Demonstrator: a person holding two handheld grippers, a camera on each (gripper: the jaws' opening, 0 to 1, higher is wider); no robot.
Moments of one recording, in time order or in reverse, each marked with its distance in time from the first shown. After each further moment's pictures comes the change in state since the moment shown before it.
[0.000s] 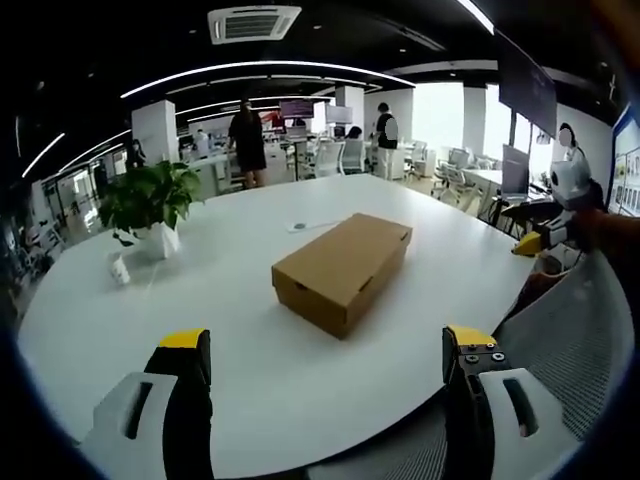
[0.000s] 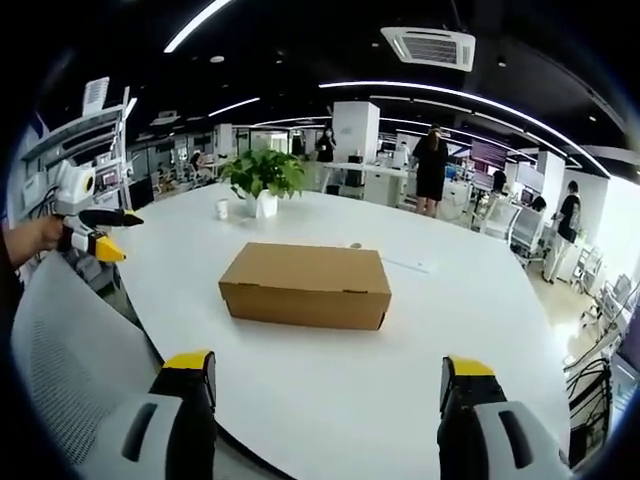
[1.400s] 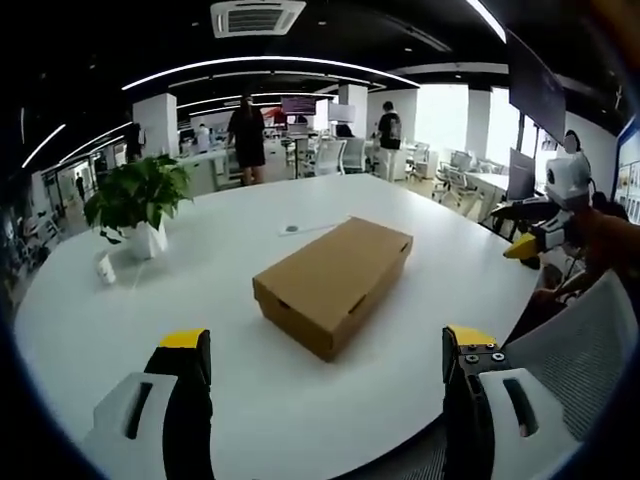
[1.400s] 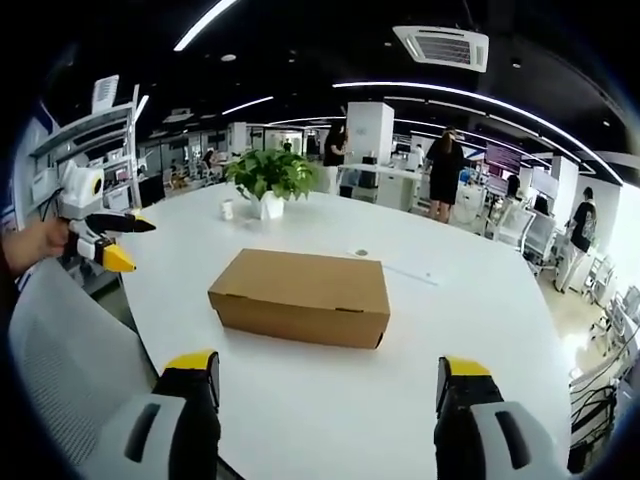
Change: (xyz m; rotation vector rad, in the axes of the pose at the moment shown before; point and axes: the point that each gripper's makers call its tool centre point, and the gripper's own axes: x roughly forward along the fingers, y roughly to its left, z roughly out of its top) left arm 0.049 -0.015 0.015 -0.035 0.003 -0.002; right arm 0.034 -0.024 0.020 -0.028 -0.002 0.059
